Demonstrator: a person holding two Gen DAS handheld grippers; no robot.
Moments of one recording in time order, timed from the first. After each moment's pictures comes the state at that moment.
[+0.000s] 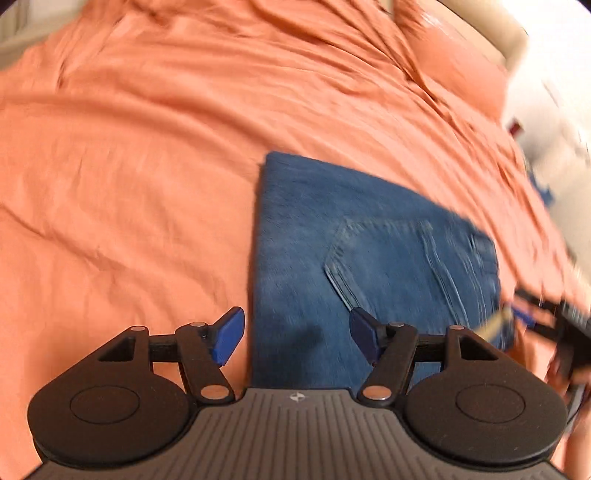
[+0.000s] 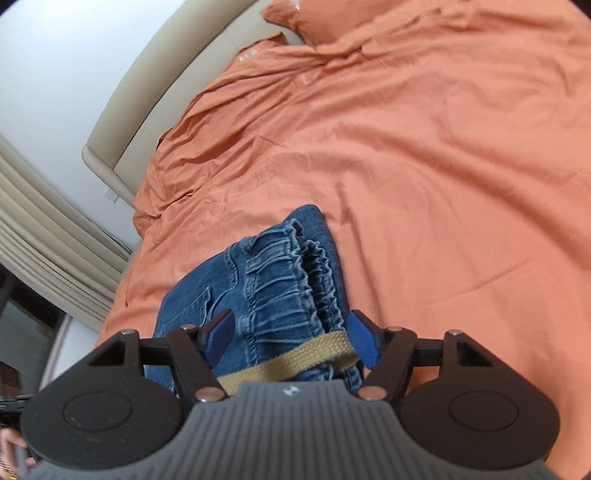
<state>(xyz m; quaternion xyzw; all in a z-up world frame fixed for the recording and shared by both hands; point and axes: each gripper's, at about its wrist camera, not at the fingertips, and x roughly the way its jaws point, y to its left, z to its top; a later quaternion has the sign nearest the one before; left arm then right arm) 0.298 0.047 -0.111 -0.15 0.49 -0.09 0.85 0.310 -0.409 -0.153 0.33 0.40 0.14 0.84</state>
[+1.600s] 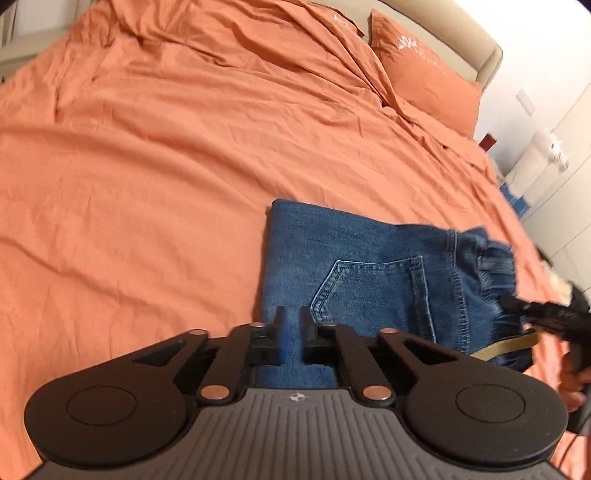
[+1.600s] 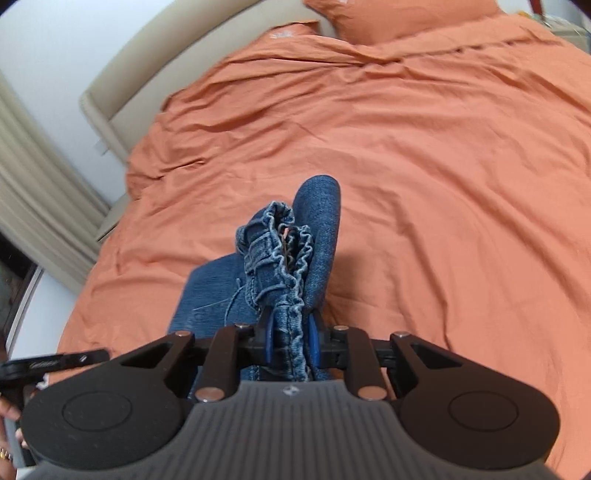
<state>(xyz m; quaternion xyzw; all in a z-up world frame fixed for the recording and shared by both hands) 0.284 0.082 -0.070 -0.15 0.46 -0.13 0.86 0.301 -0.339 -0.069 0.23 0.44 0.11 0.86</state>
